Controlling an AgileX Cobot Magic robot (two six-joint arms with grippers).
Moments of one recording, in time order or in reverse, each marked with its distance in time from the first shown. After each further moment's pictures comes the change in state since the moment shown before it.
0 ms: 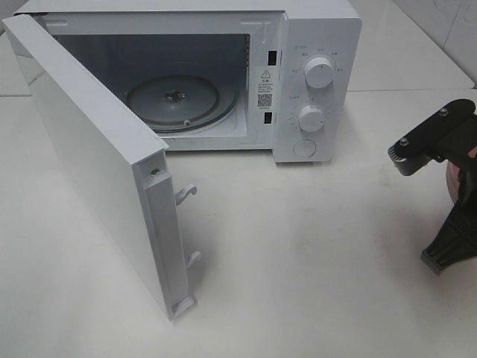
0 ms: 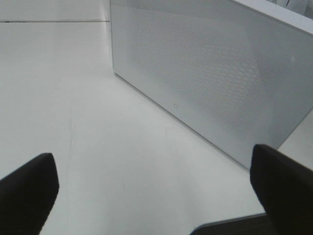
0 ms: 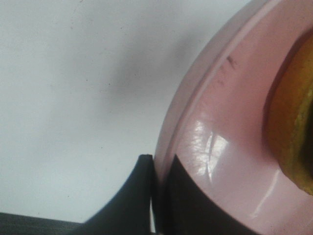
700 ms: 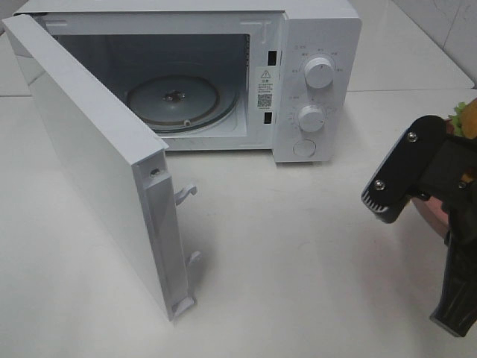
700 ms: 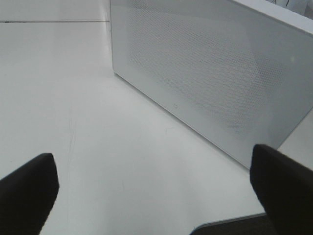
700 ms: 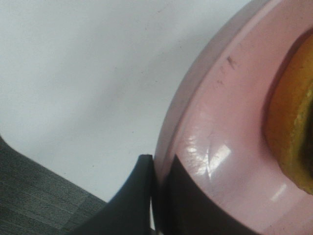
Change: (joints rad) left arm 0.000 0.000 0.000 0.000 0.000 0.000; right arm 0.339 -0.111 0.012 0.008 0.129 -0.072
